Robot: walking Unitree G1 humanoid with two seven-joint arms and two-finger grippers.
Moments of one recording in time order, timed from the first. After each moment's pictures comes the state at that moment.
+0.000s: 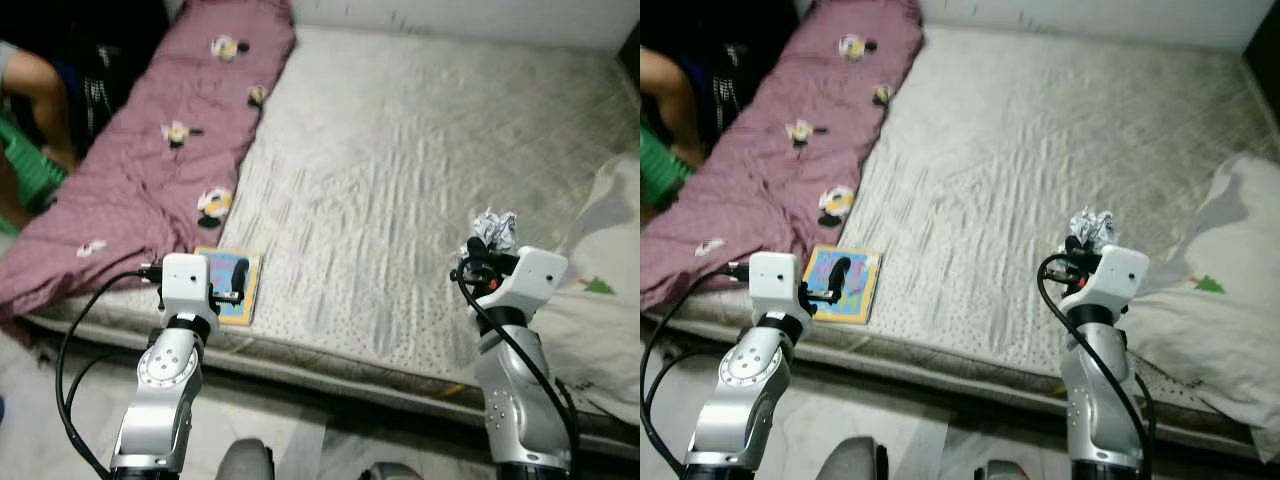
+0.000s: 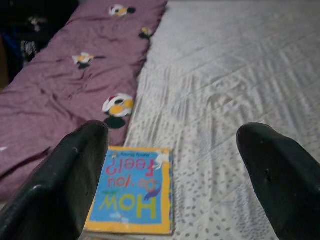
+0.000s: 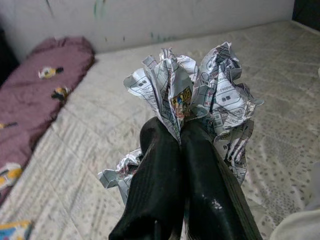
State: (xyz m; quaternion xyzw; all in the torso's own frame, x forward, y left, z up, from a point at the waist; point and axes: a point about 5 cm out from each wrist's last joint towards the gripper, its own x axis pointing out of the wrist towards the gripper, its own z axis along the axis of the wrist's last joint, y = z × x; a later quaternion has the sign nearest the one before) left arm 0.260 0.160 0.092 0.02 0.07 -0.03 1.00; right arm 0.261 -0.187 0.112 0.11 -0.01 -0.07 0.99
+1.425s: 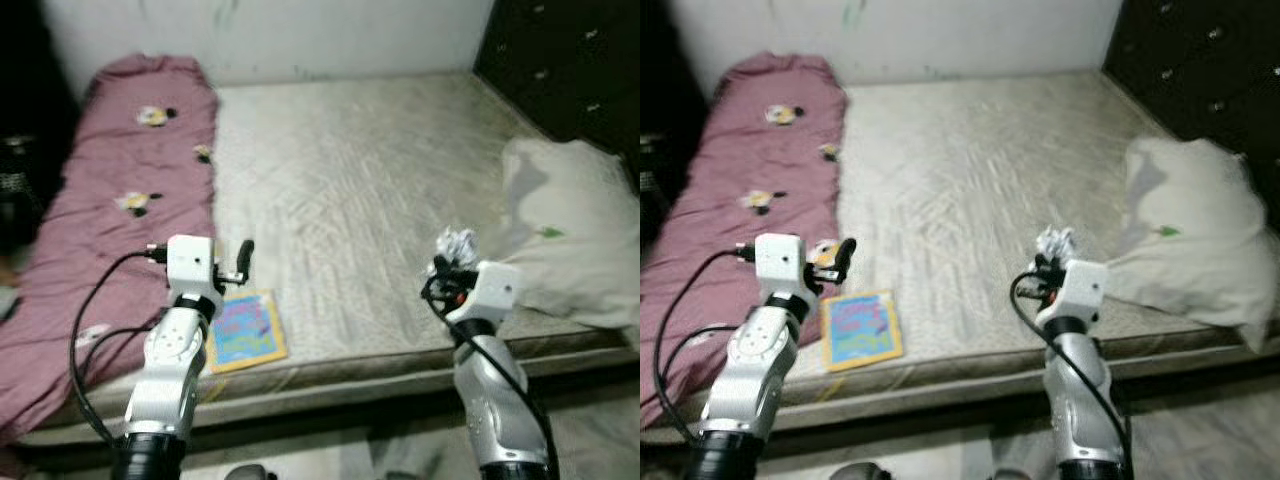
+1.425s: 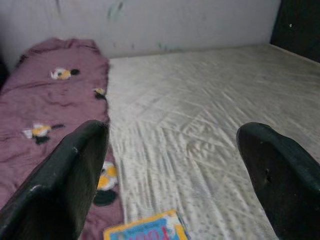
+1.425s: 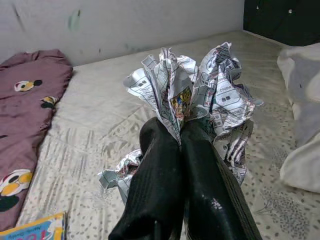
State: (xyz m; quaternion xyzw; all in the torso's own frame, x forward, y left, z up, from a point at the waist) left arm 0.282 0.151 0.093 0.00 0.03 -0.05 1.00; right arm 0.264 -0.176 0.083 0.08 0.03 -0.02 1.00
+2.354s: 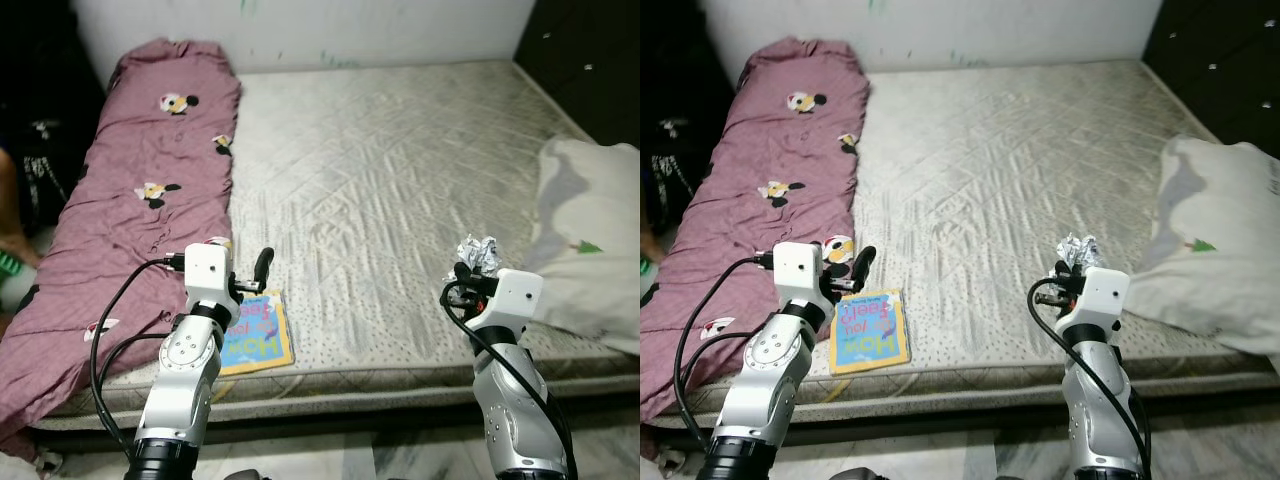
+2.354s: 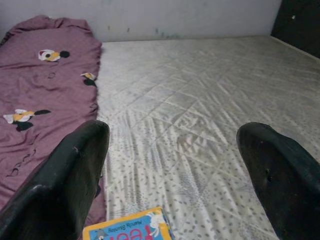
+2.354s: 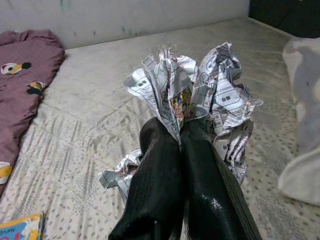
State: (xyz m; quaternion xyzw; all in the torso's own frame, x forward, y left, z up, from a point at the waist) left arm 0.281 0.139 0.090 -0.01 0.03 -0.08 1.00; right arm 0.258 -0.194 0.080 0.06 0.04 -0.05 1.00
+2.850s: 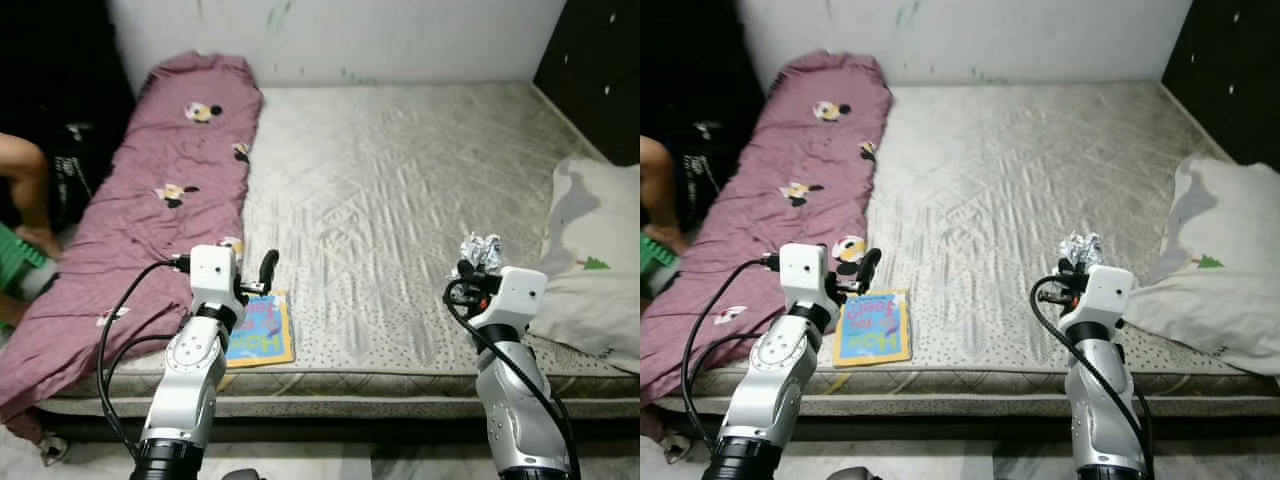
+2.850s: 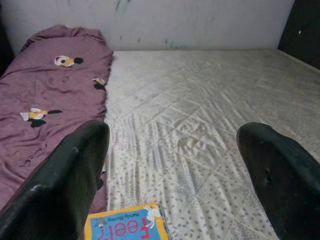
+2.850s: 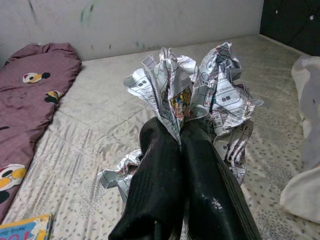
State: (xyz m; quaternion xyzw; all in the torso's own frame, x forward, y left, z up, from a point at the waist) left arm 0.280 0.134 0.087 -0.03 0.04 -0.09 1.00; right arm 0.259 -0.198 0.081 0.06 0.04 -0.05 1.00
